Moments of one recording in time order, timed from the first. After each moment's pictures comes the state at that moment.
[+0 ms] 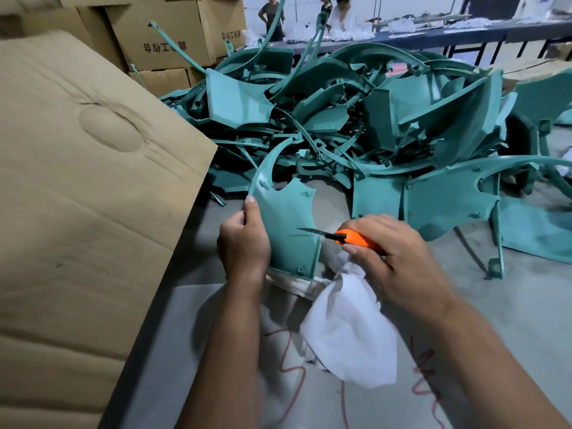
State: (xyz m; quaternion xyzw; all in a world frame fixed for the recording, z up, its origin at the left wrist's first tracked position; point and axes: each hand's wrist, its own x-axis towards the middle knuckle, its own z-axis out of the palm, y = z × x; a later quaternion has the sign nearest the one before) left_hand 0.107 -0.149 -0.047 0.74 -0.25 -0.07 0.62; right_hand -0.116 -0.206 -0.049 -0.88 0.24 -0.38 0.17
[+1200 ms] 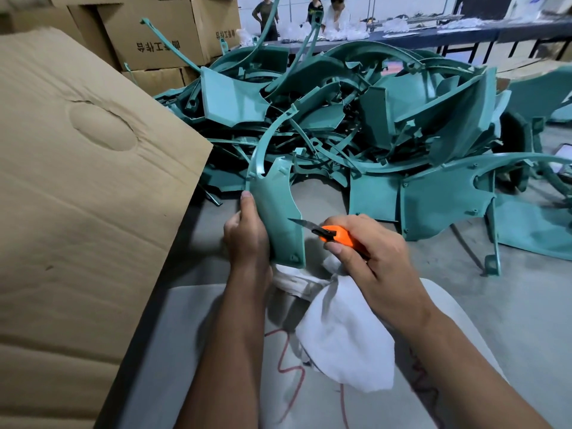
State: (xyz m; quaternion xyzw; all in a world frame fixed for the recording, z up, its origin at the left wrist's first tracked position) left_hand 0.096 -0.160 -0.039 0.61 -0.12 -0.27 0.74; right_hand -0.093 -0.182 -0.050 -0.84 0.21 -0.46 0.21
